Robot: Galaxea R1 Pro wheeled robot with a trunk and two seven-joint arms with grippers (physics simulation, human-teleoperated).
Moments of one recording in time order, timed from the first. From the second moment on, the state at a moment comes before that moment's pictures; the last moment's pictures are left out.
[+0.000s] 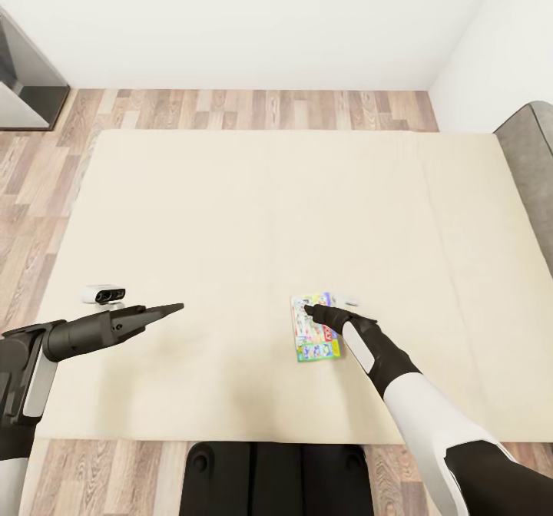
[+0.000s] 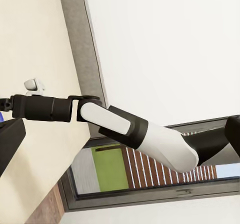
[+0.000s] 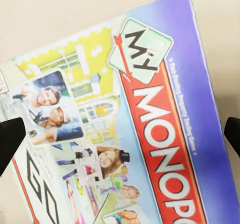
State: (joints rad) left arm -0.55 0.26 0.28 -1.47 0.29 1.02 -1.57; right arm -0.89 0.07 0.16 -0.61 -0.42 0.34 -0.01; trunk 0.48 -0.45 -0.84
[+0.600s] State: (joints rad) left arm -0.55 0.26 0.28 -1.47 0.29 1.02 -1.57; right arm -0.89 0.07 0.16 -0.61 -0.42 0.34 -0.01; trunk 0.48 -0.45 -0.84
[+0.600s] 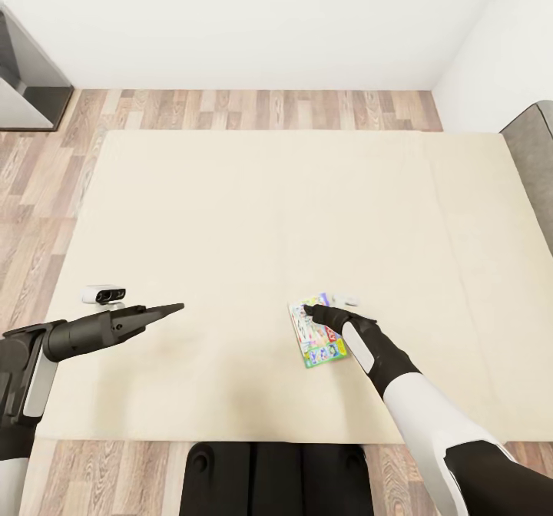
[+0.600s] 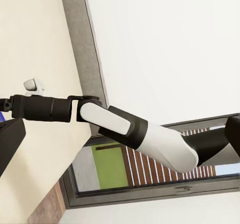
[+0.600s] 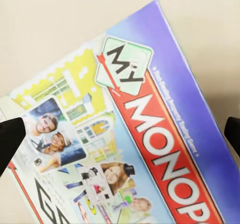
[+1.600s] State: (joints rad) left arm -0.55 0.26 0.28 -1.47 0.29 1.02 -1.57; right arm -0.89 0.07 0.16 -0.61 -0.42 0.45 -0.02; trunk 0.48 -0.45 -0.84
